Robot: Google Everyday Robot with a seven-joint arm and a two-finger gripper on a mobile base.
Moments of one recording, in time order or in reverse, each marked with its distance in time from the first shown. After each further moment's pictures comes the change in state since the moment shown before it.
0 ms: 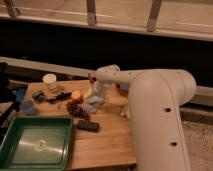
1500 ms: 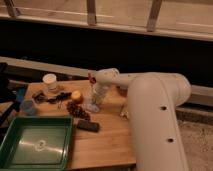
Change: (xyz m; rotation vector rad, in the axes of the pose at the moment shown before) arm 0.004 0.009 0.015 -0.074 0.009 0.012
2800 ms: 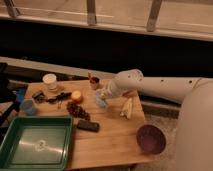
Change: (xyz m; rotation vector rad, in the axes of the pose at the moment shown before) arm 0.025 -0.036 -0.095 -0.082 -0.184 0.060
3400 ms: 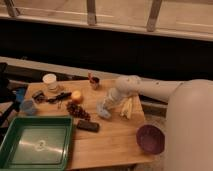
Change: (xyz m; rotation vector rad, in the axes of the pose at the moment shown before) arm 0.041 -0.032 0.034 0.039 0.162 0.060
